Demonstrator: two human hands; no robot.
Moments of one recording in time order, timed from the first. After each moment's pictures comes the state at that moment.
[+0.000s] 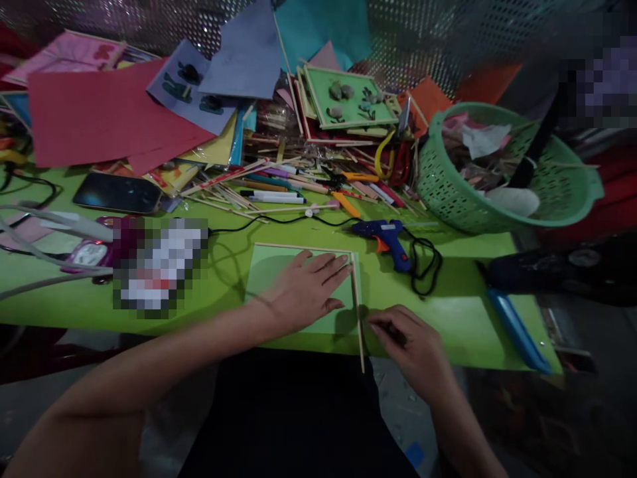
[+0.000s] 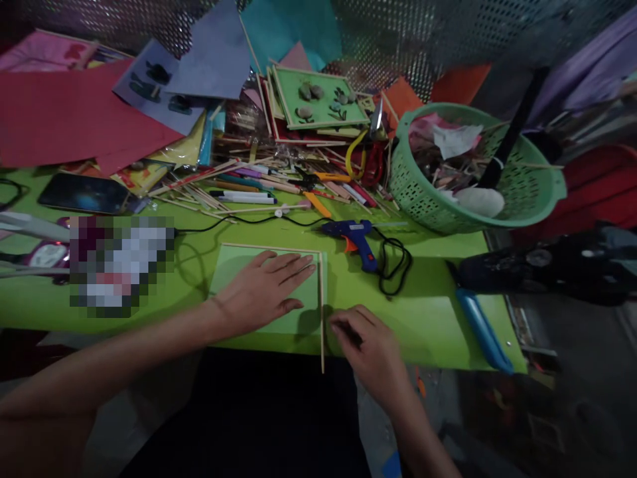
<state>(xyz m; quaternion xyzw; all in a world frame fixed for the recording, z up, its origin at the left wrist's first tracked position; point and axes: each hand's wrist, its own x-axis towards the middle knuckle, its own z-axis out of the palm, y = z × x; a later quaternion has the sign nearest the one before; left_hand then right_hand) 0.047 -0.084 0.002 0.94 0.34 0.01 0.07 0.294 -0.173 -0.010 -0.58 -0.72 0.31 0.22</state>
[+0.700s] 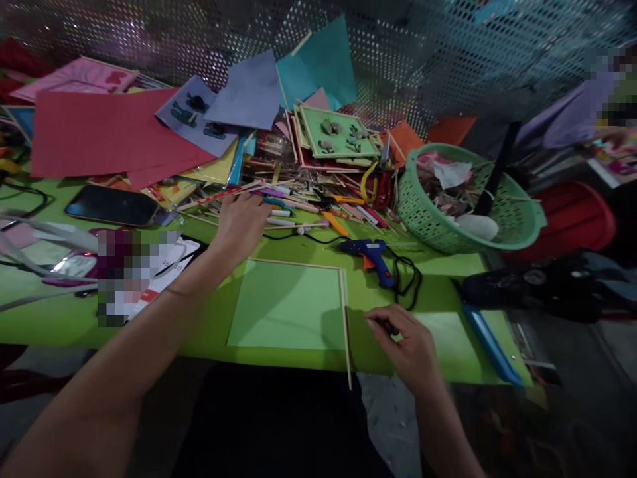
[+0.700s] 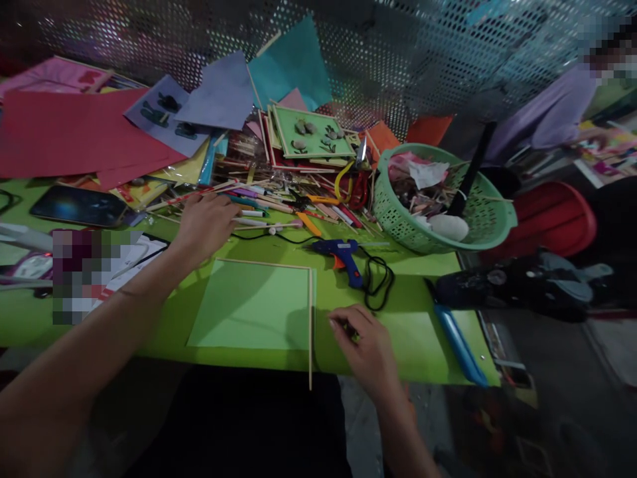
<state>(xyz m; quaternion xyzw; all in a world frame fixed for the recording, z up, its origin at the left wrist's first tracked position) -0.028 0.029 0.006 0.81 0.58 0.07 -0.07 0.303 -0.150 -0.009 -0.58 -0.72 0.24 0.28</state>
